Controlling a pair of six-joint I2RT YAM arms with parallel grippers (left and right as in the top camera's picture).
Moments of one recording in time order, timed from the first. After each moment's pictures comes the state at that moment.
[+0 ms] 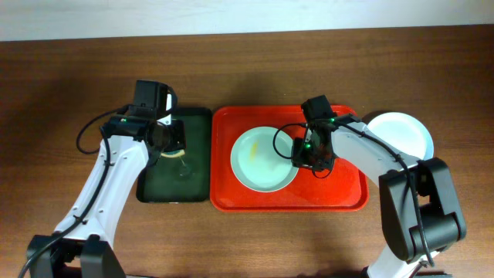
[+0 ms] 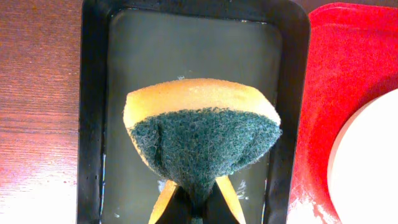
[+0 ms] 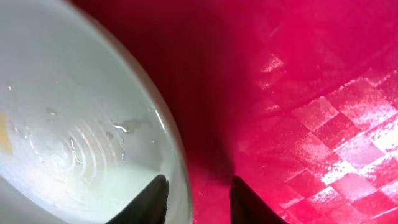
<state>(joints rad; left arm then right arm) -0.14 1.58 1.21 -0.81 -0.03 -0.20 0.28 1.85 1.11 -0.71 -0.22 0.47</state>
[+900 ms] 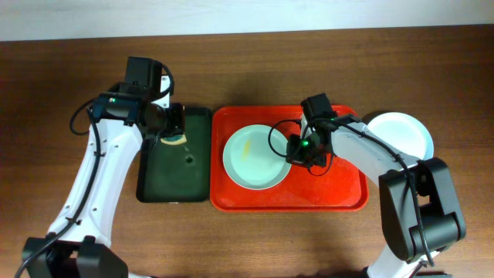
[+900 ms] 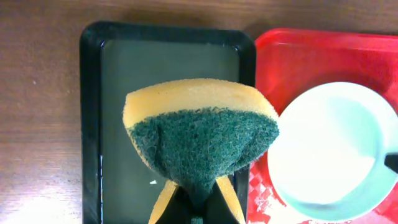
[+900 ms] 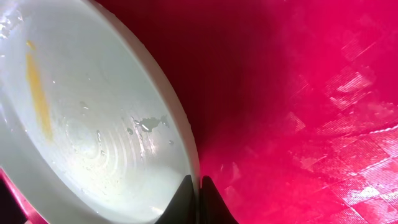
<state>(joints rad) -0.14 1.63 1.46 -1.01 0.04 -0.18 0.28 1.85 1.11 -0.64 -0.34 0.47</state>
